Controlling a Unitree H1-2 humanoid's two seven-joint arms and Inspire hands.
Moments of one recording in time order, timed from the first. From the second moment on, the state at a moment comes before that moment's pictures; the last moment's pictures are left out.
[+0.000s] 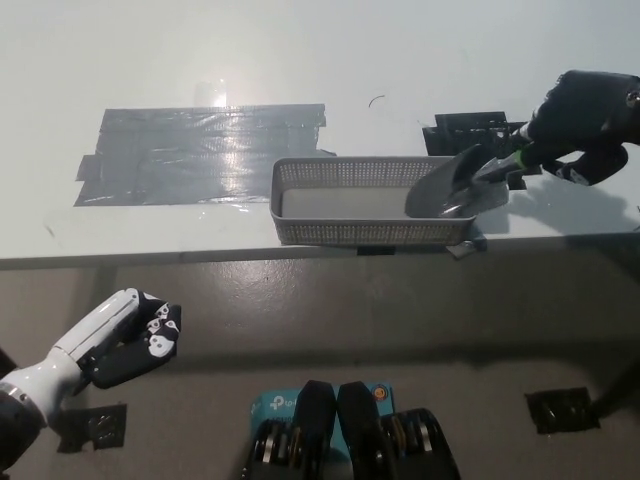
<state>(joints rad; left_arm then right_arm) -0.19 0.51 -0.06 -0.27 0.01 0.36 -0.43 -1.07 -0.71 0.64 0.30 -0.88 -0.44 0.75</state>
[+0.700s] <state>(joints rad) -0.23 0.51 -0.11 -0.27 0.02 0.37 -0.43 -1.06 -0.49 0.63 0.28 -0.95 -0.35 0.77</state>
